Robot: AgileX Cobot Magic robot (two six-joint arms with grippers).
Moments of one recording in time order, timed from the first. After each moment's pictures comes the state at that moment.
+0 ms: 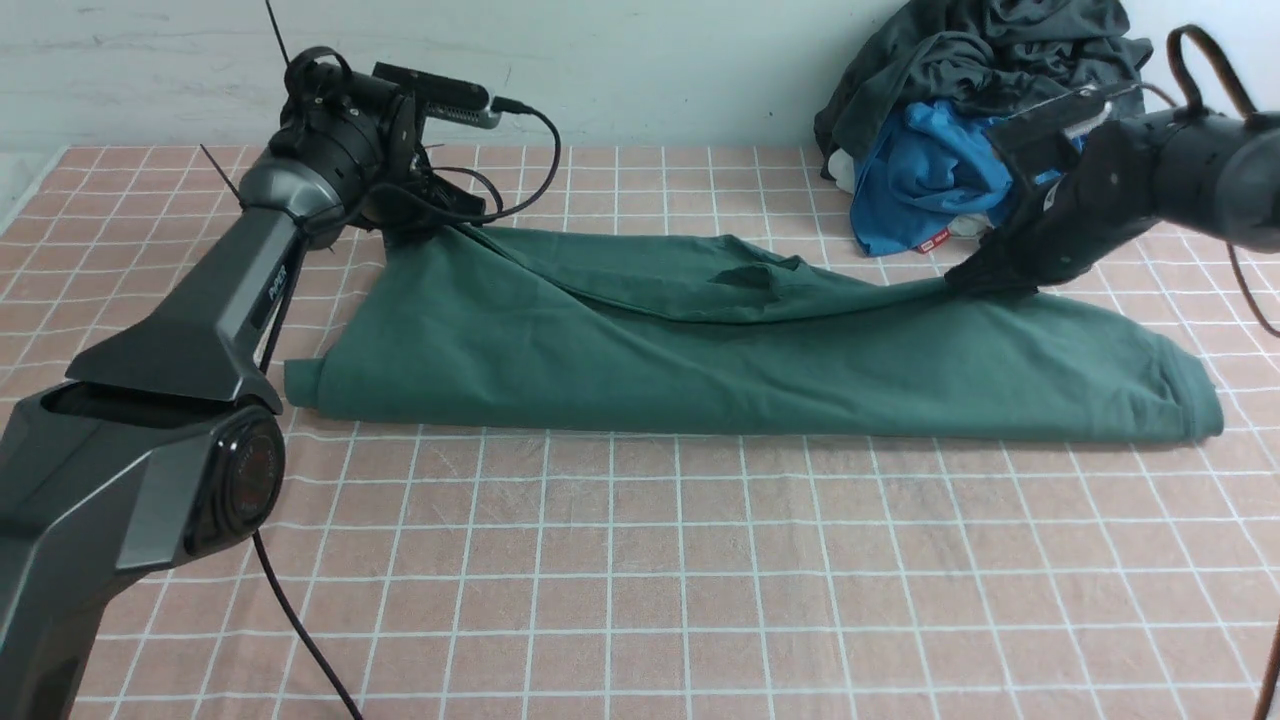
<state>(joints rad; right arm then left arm) 0.07 2.24 -1.80 -0.14 0.66 -0.04 -0.14 2.74 -2.73 0.23 0.94 -0.14</state>
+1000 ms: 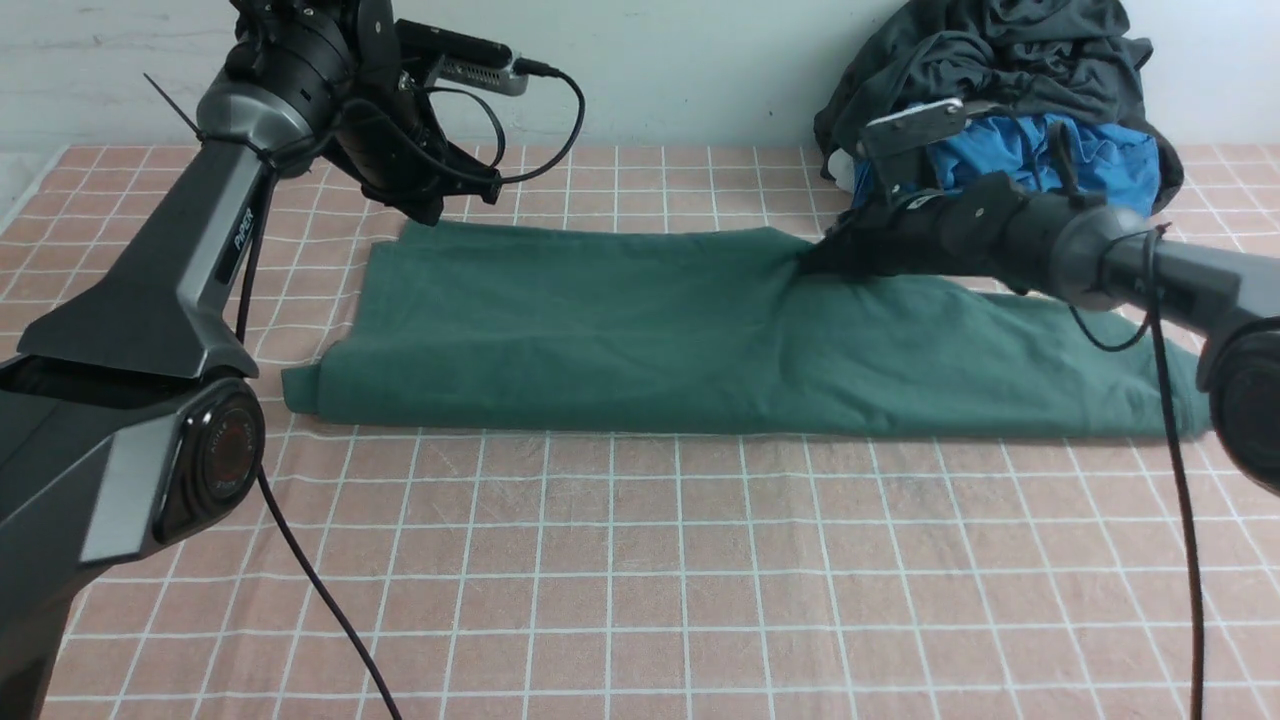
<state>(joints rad) 0.16 2.47 -1.98 0.60 0.30 -0.62 -0.15 2.62 -2.77 0.03 1.25 0.13</state>
